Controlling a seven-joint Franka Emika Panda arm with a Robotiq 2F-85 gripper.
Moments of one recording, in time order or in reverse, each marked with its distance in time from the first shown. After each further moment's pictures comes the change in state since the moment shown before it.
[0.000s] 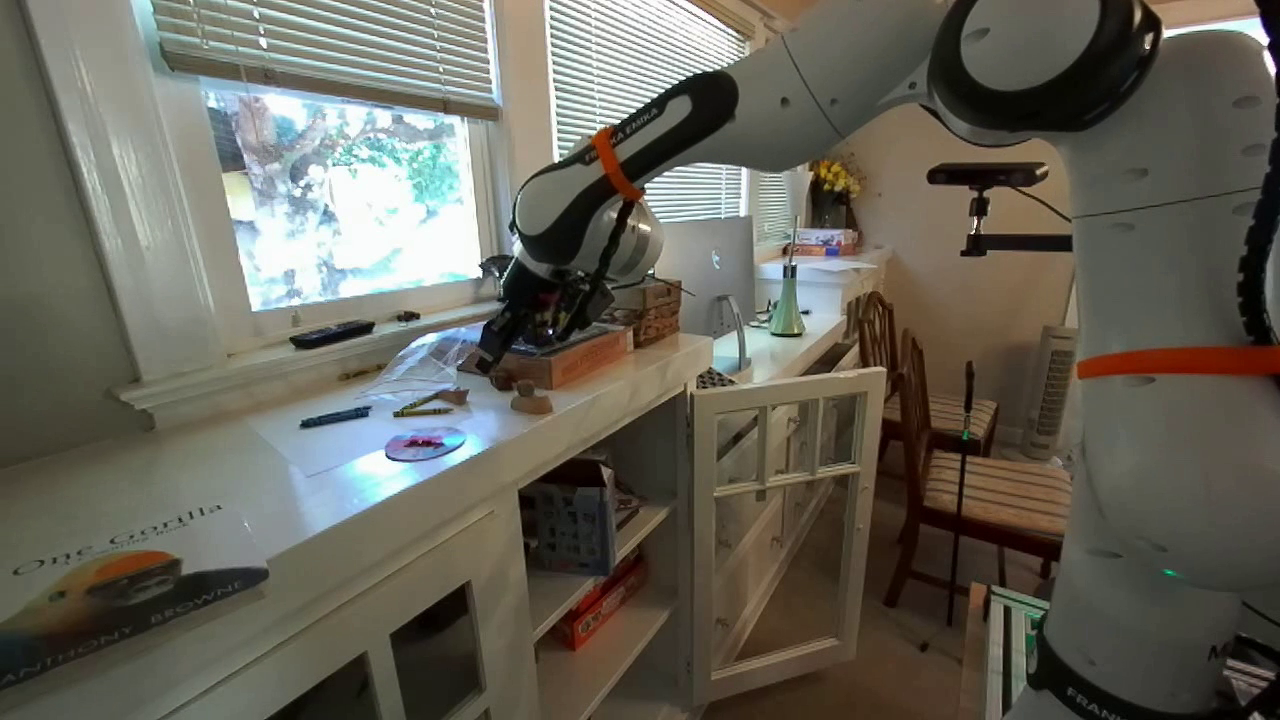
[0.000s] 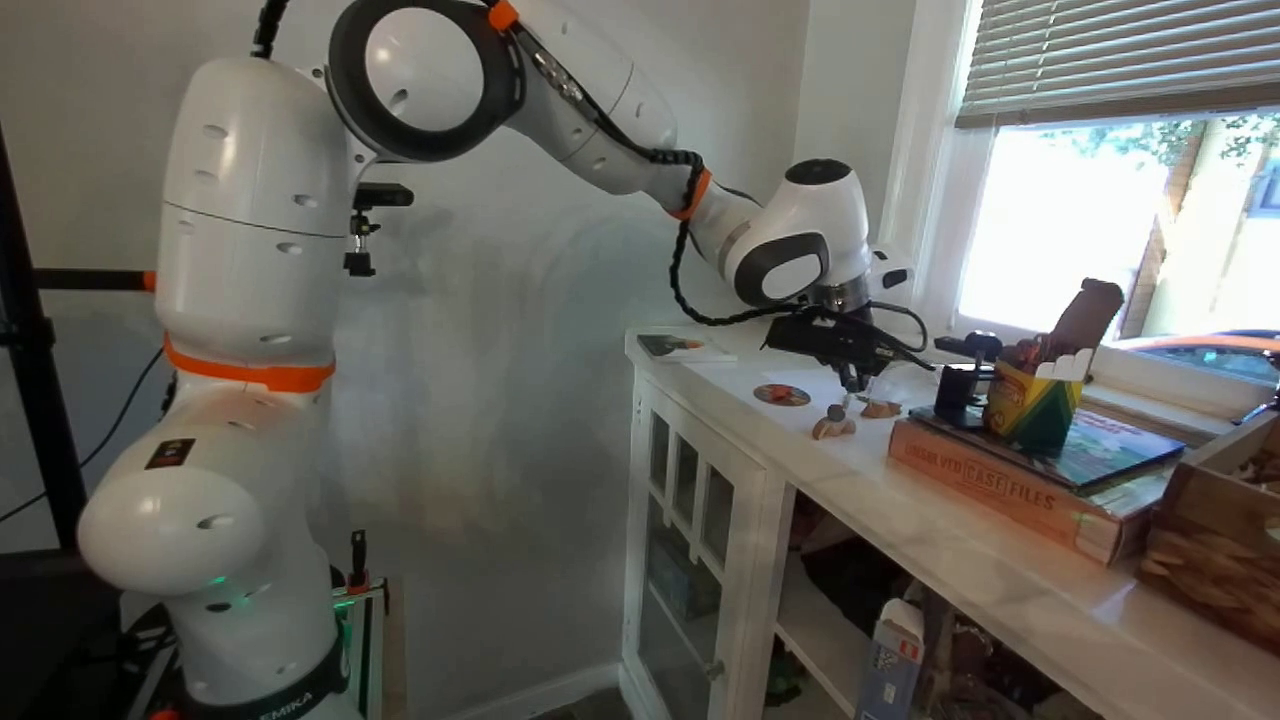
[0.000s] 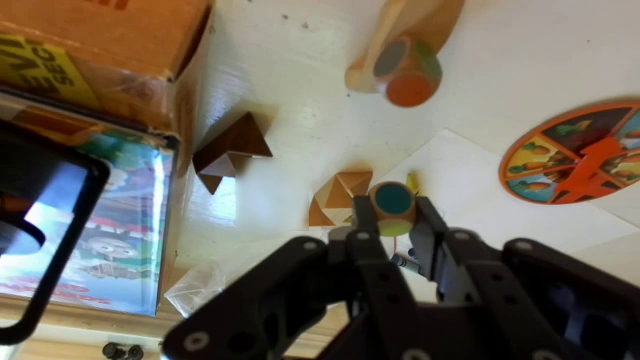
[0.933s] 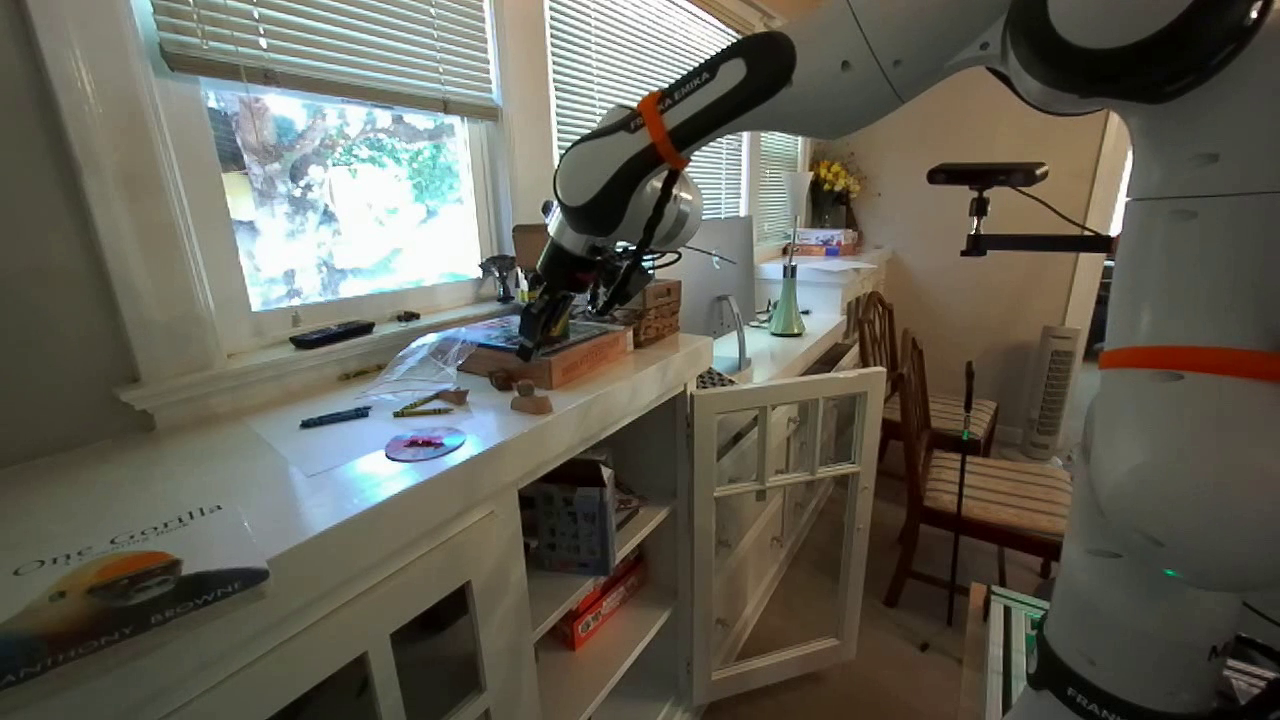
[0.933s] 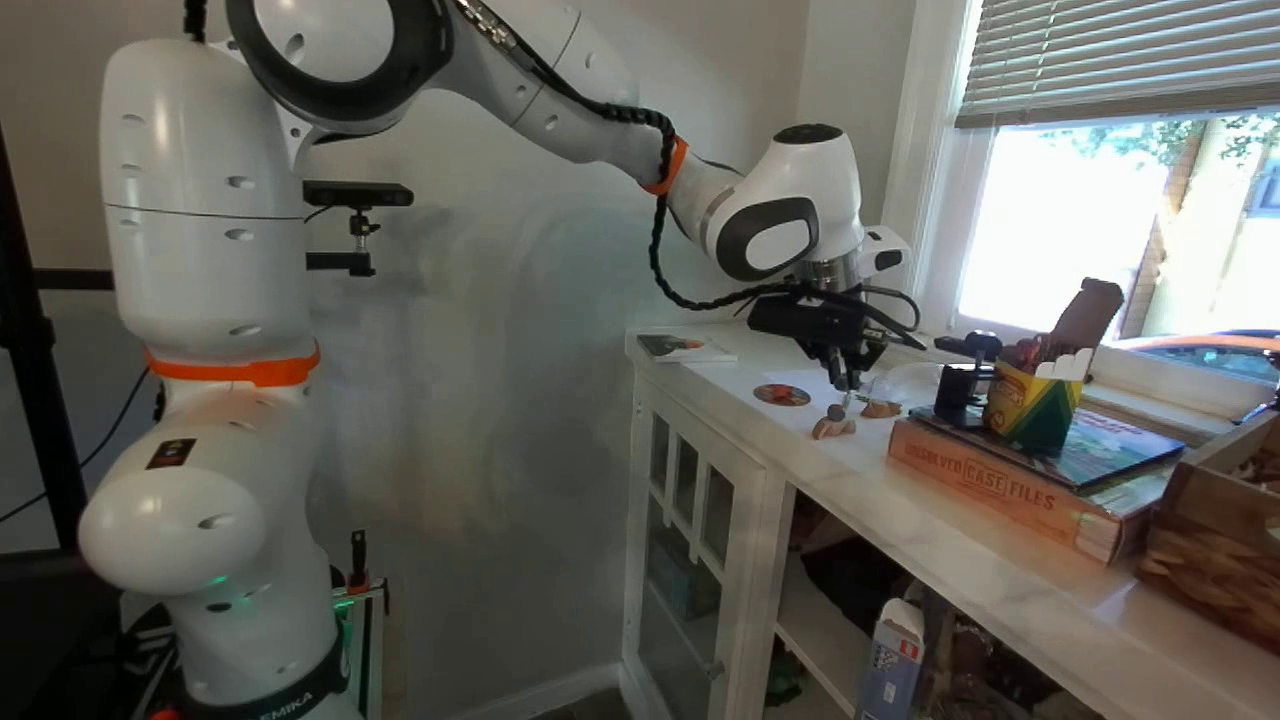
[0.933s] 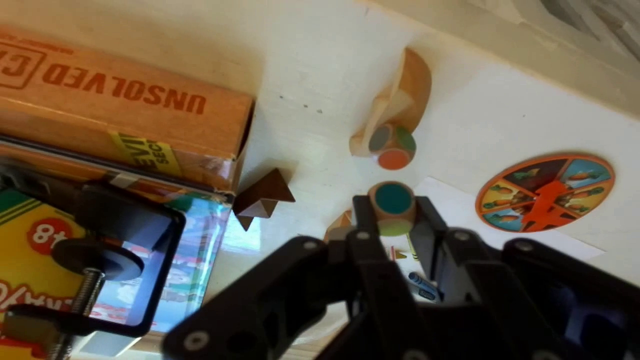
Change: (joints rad) arm 0.005 -0.157 -0.057 -0.116 -0.042 -0.110 0.044
